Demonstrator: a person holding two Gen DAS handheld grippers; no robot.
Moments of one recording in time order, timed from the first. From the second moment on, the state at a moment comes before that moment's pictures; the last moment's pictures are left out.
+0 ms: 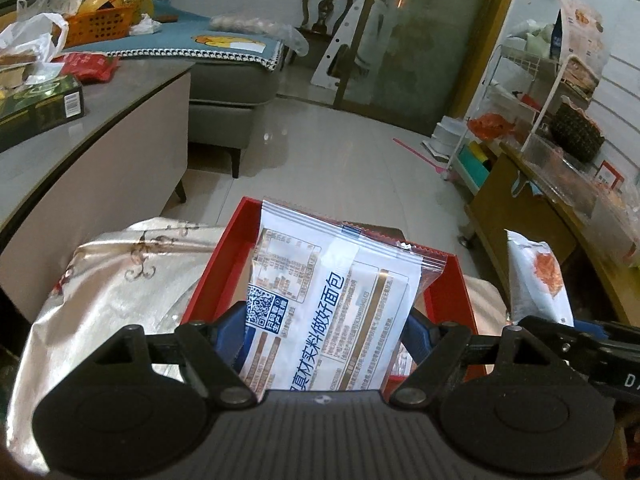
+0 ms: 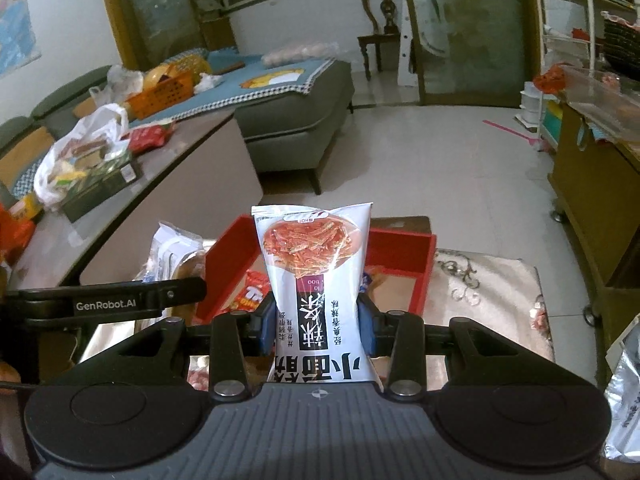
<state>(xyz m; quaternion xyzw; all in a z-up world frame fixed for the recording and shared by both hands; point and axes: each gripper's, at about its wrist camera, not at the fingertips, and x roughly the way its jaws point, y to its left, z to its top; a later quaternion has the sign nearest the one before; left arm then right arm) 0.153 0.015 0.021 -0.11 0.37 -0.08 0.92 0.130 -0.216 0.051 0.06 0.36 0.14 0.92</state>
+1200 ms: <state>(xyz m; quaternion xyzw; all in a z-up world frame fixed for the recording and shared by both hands) 0.204 0.017 0.019 -0.13 0.35 -0.05 0.93 0.186 -0.214 0.039 0.06 0.36 0.14 0.92</state>
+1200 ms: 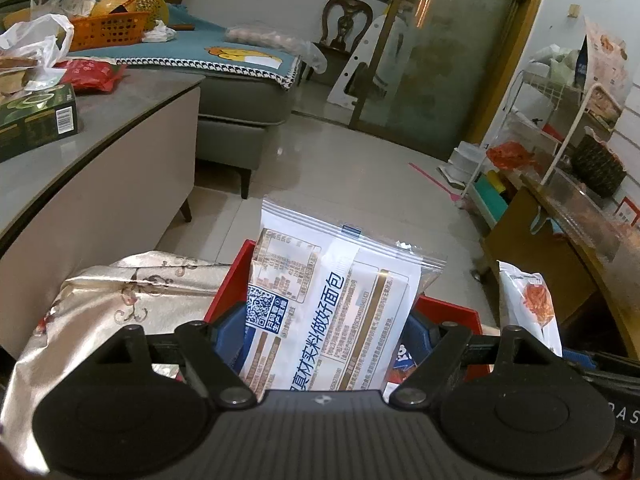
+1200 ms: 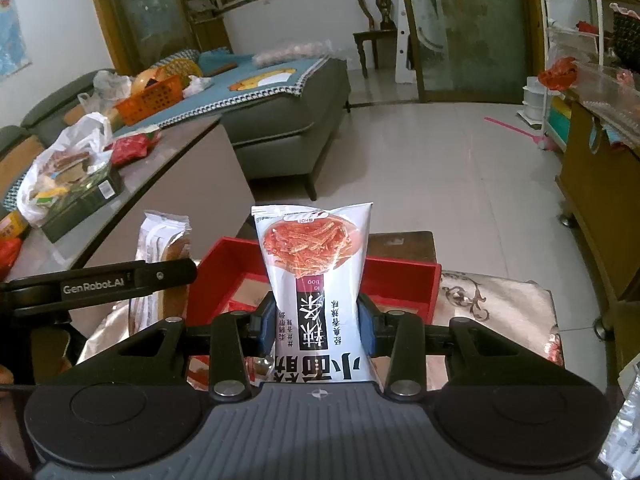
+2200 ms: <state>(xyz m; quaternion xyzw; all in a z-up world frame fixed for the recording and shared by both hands) 0.230 0.001 0.003 -0.10 0.35 -0.04 0.93 0.213 -0.203 0.015 0.05 0.39 0.15 0.91</state>
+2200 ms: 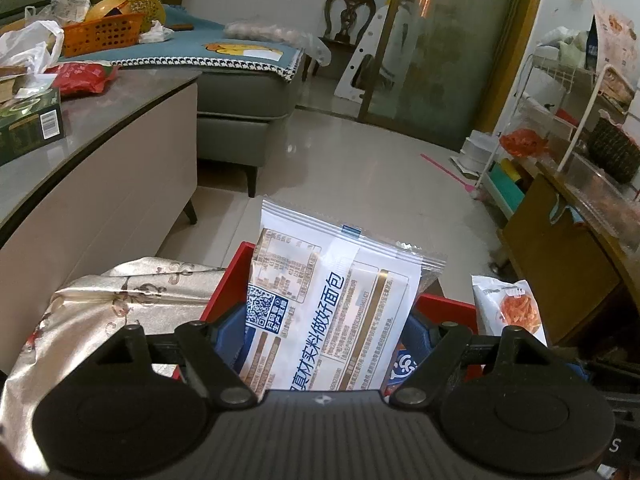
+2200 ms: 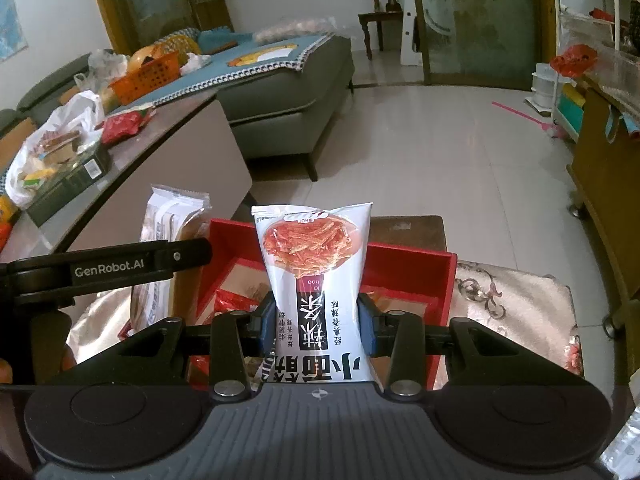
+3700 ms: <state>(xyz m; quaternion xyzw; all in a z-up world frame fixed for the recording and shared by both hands) 0.255 -0.024 -0.036 -0.07 0.40 -0.03 0.91 0.233 -0.195 -0.035 0.06 0.43 0.15 0.89</state>
